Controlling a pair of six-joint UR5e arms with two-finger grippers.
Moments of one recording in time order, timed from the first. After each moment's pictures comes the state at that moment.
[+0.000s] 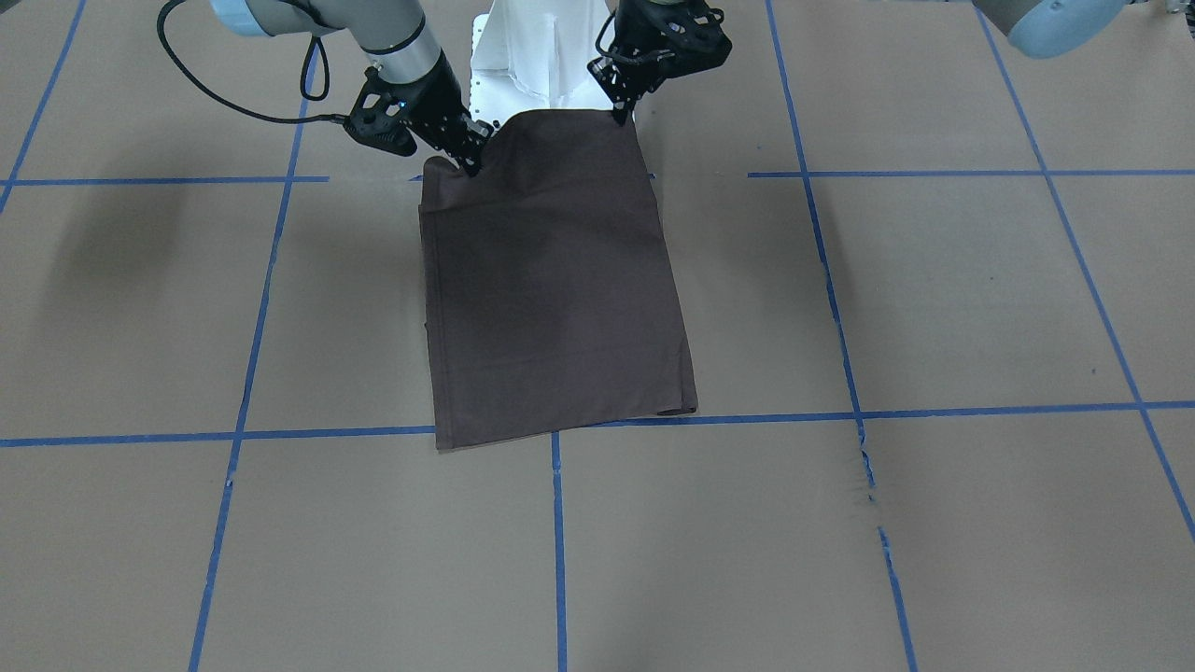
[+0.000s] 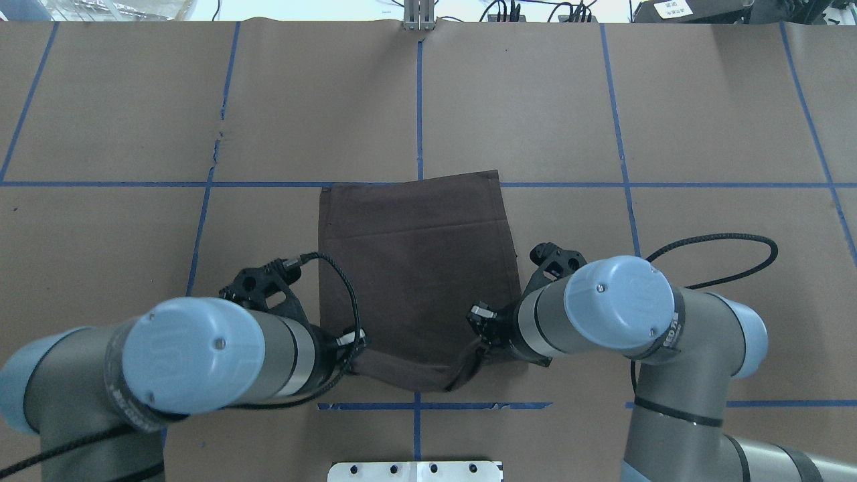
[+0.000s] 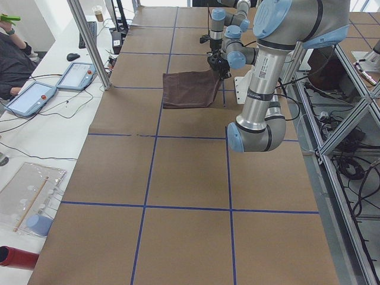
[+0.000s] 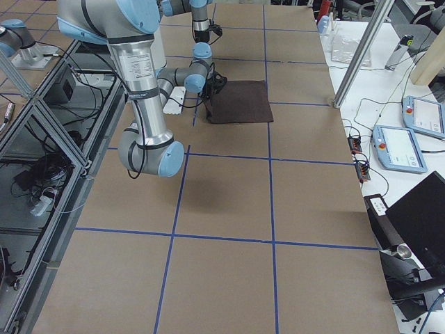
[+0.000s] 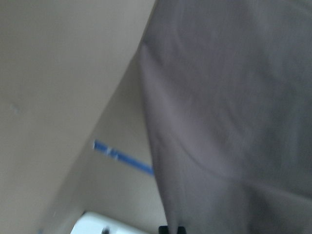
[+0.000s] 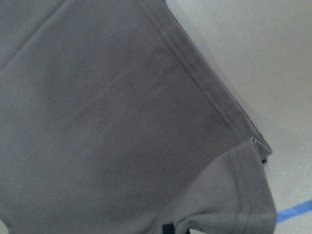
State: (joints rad) left arm -0.29 -2.06 -2.17 -1.43 -1.69 -1.89; right arm 0.37 -1.19 2.02 -1.40 1.82 1.90
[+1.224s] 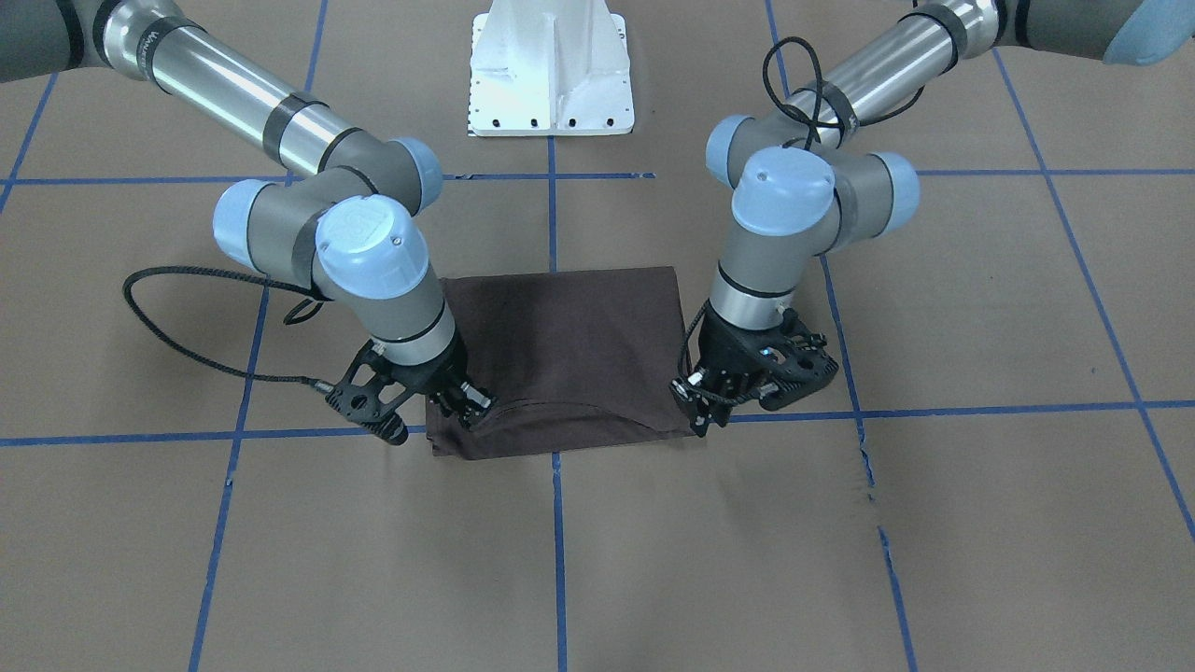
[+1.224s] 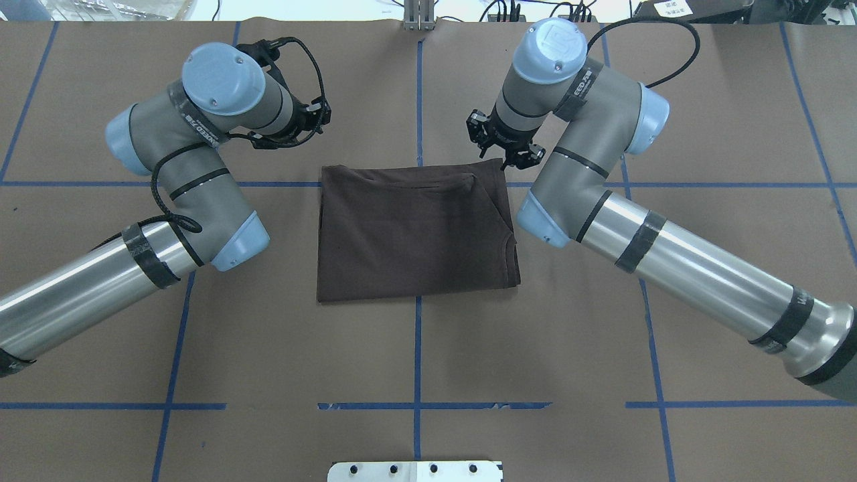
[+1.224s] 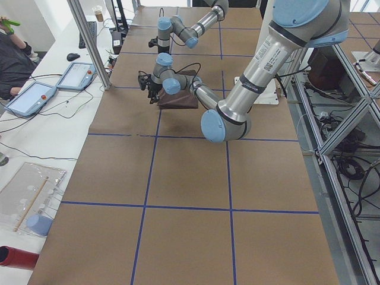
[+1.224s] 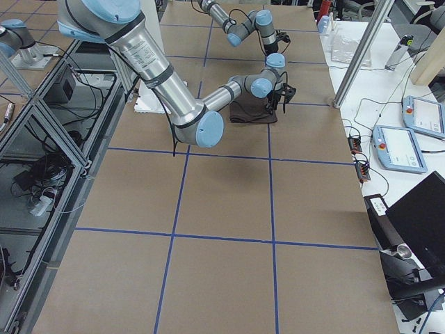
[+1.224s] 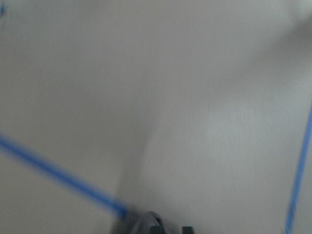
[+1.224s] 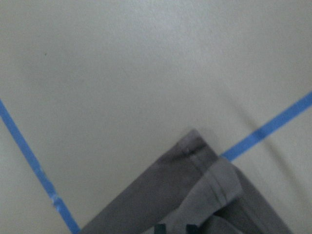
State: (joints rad) left arm -0.77 -2.27 -1.34 -2.01 -1.76 -1.47; right arm 0.79 -0.78 1.23 -1.28 2.04 1.54
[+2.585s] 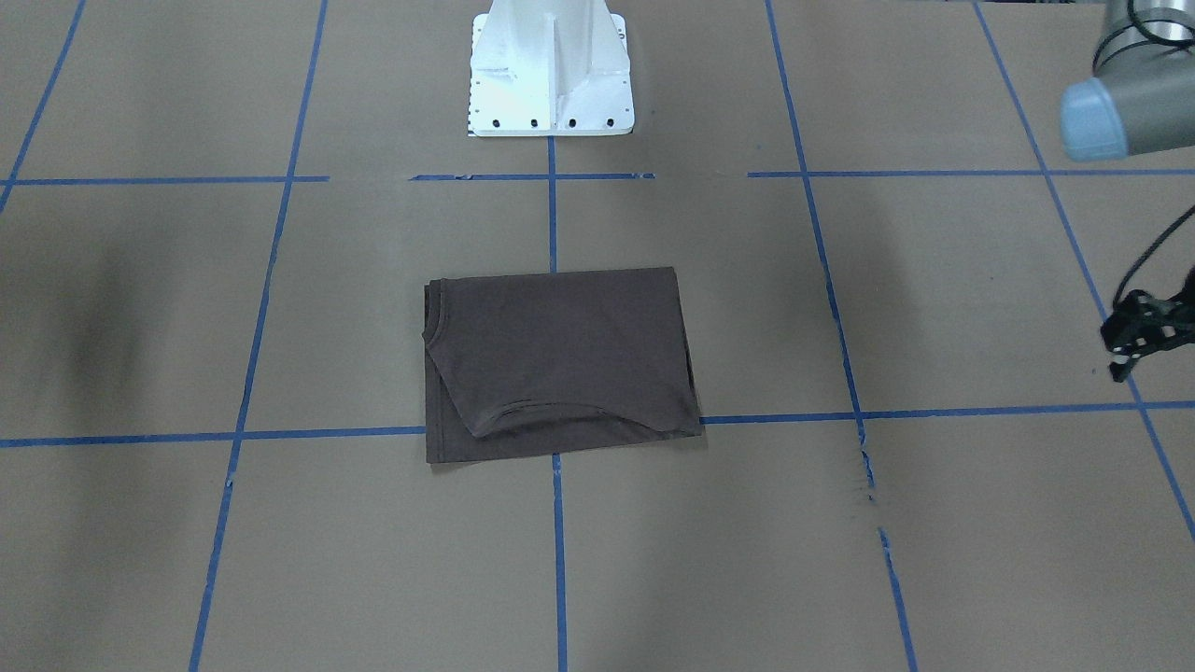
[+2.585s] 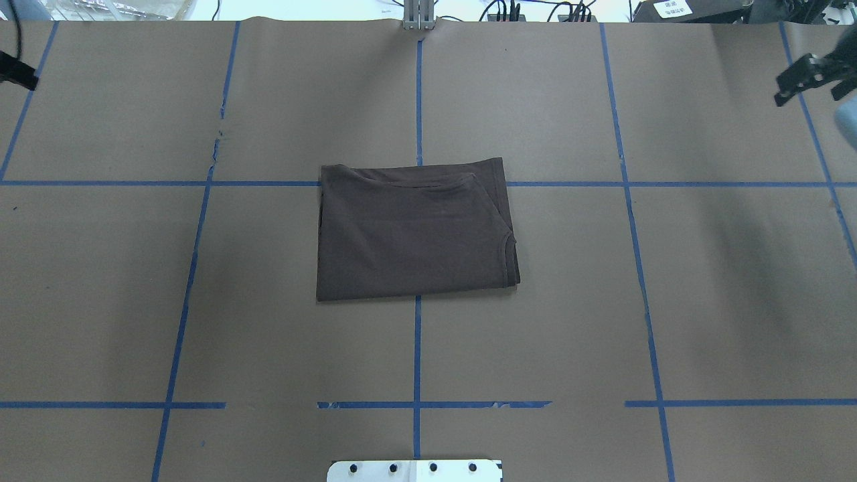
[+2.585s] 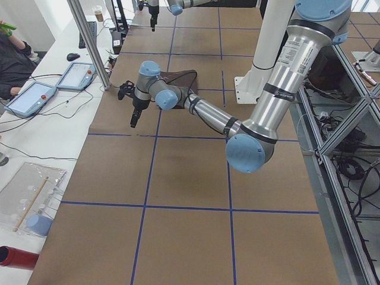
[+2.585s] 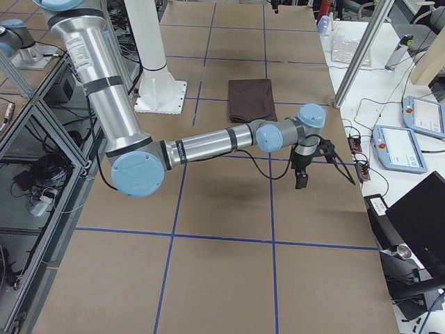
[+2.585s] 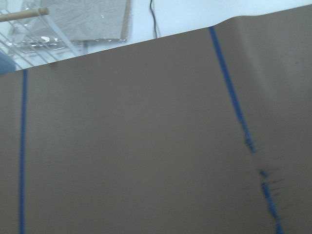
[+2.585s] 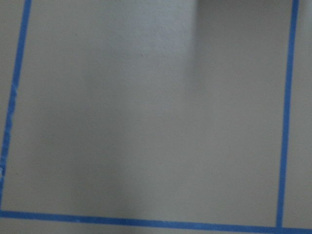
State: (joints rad) left arm -1.32 -1.79 -1.69 -1.77 -2.08 -0.19; right arm 1.37 -1.28 1.49 -1.51 2.26 0.23
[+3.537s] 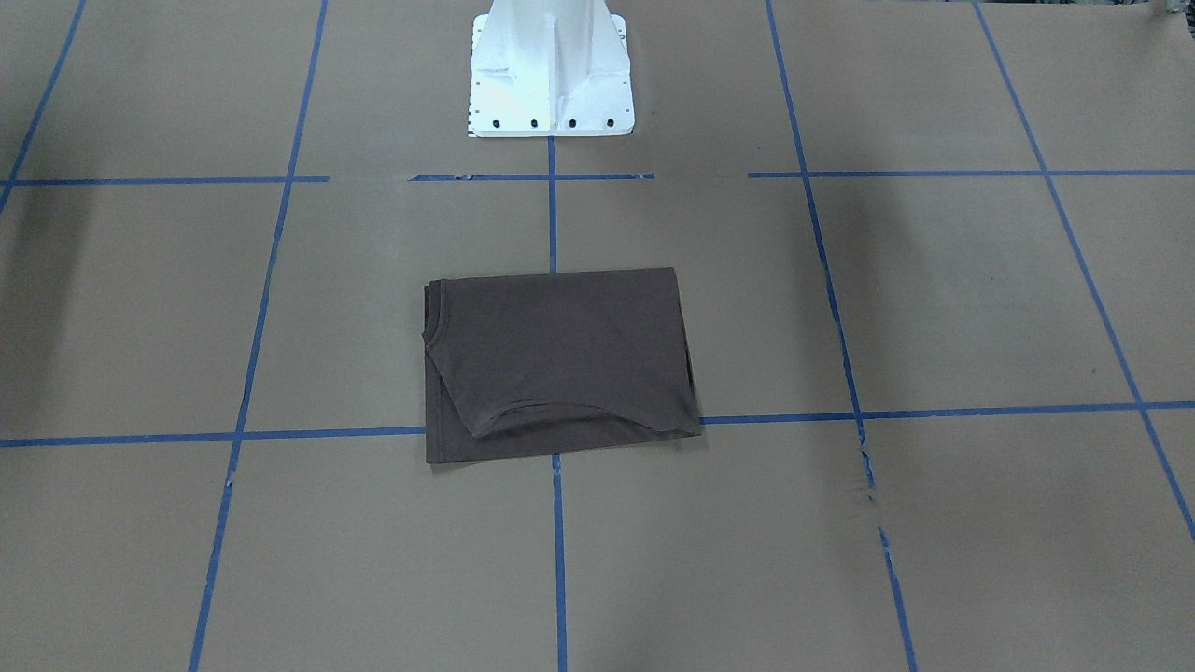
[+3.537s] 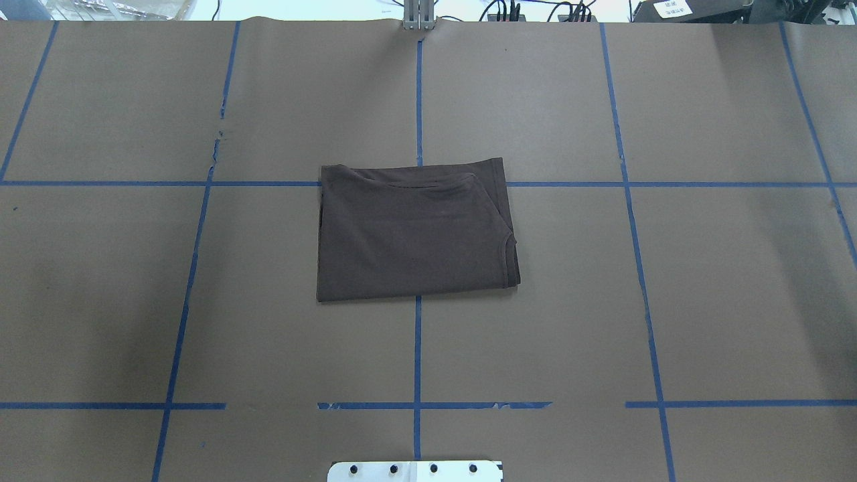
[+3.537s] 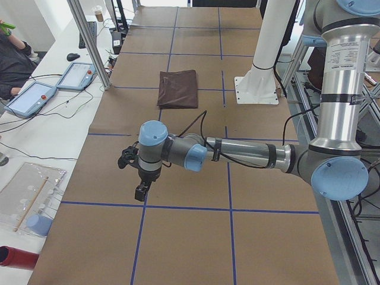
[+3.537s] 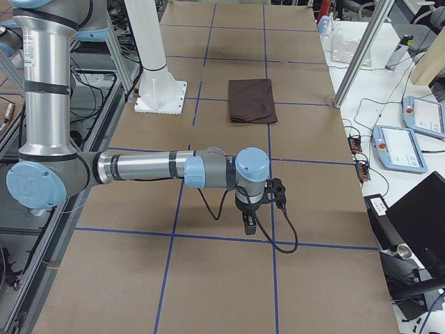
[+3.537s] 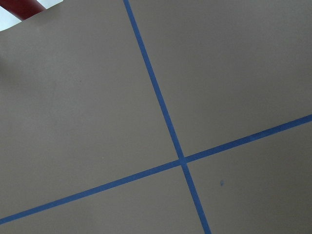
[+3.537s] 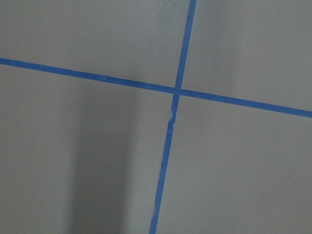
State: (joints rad) left arm -1.50 -1.58 -1.65 -1.75 -2.19 0.06; right arm 1.57 -1.64 1.74 -1.63 2.35 -0.13
